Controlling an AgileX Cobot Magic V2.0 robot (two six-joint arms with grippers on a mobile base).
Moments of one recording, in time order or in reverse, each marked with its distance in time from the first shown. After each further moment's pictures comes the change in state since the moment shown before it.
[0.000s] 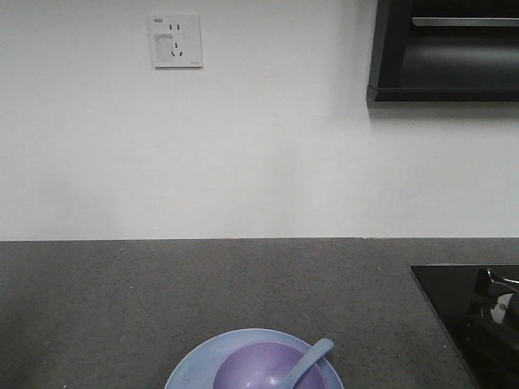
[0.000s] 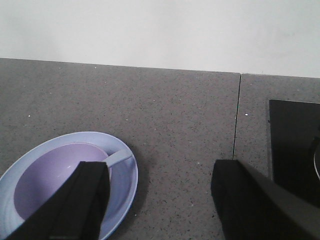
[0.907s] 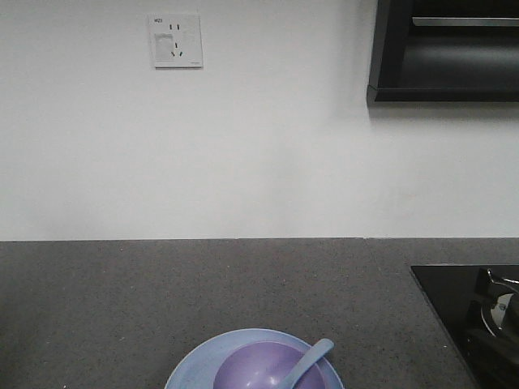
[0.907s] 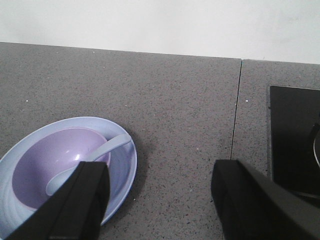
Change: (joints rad) left arm 0.090 0.234 0.000 -0.154 -0.031 0.154; right arm 0.000 0.000 0.000 -0.004 0.045 -0.004
